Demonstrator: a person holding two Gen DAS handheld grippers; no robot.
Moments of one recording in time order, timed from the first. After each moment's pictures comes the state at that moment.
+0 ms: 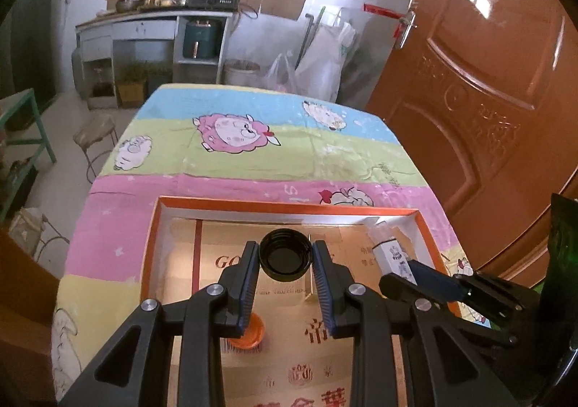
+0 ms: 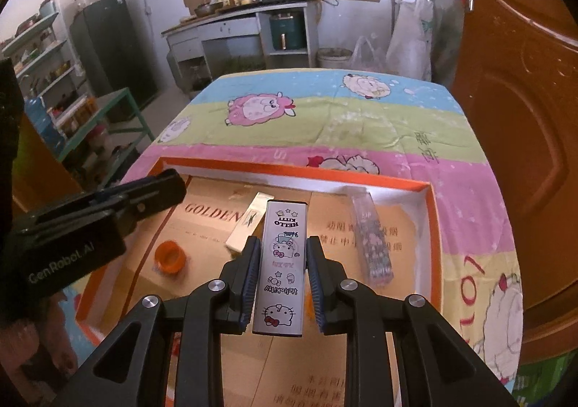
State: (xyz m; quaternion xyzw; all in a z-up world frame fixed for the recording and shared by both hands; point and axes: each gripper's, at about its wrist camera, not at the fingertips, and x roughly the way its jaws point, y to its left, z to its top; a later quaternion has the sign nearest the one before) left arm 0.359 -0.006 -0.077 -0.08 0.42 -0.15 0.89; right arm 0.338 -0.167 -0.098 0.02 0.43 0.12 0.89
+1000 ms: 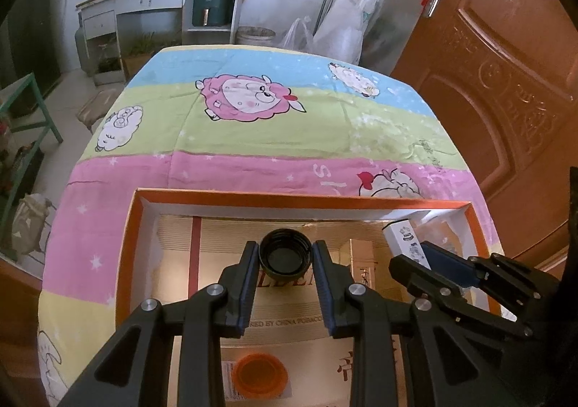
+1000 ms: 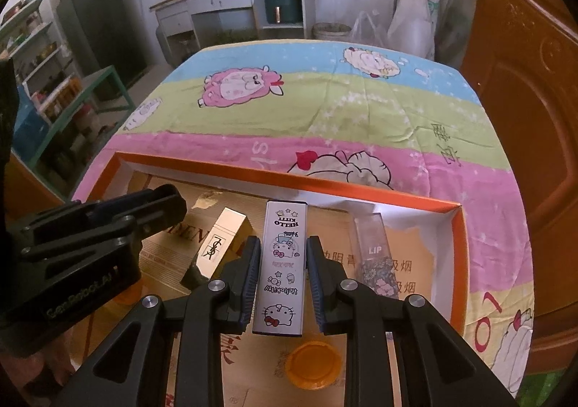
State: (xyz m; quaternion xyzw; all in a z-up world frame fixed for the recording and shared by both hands) left arm 0.406 -0.014 -0.118 -0.06 0.48 -0.11 0.87; right arm 0.394 -0.159 -0.133 -0.01 0.48 0.11 0.87
